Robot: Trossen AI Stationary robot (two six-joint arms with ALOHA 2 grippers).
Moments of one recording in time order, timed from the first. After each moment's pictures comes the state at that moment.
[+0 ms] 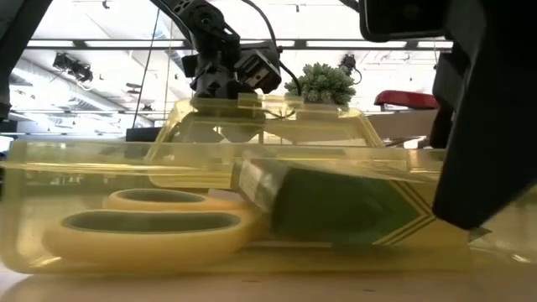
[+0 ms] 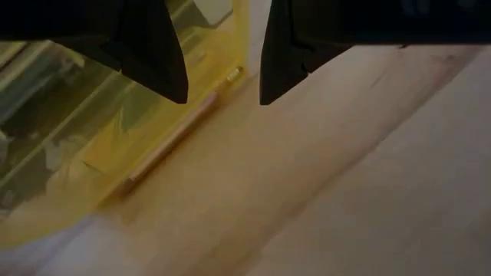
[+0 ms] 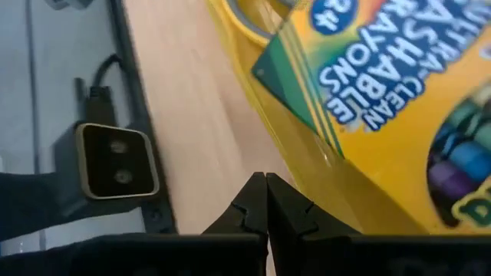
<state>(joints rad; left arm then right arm) 0.15 1.92 1.29 -0.69 0.66 -0.85 0.68 2.06 1.26 -0.12 0.23 1.11</state>
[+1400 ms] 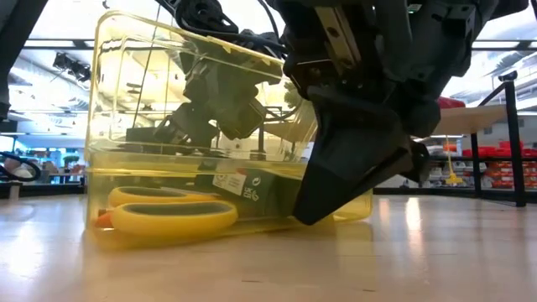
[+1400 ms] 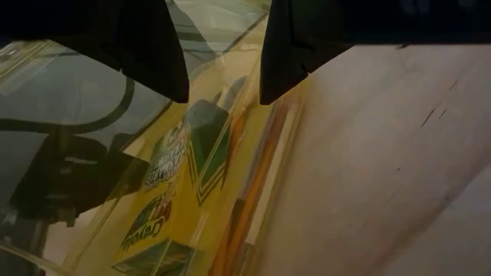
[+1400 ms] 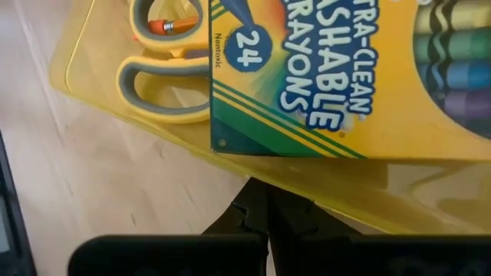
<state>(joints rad) 0.09 1.92 1.29 -0.69 0.74 -0.85 0.49 2.06 1.26 -0.20 0.28 1.10</state>
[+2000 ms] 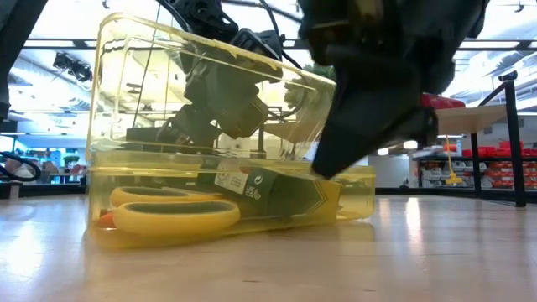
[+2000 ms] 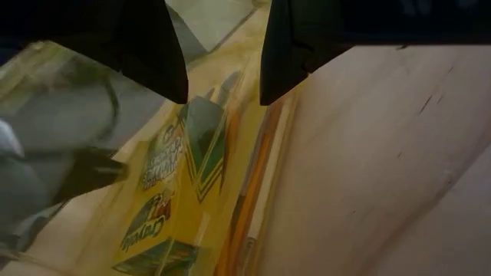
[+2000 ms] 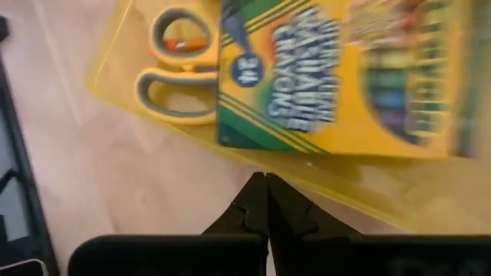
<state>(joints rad) 0.09 1.92 1.29 -0.68 0.71 -0.82 0.52 1.98 1.26 -0.30 0.32 1.07</state>
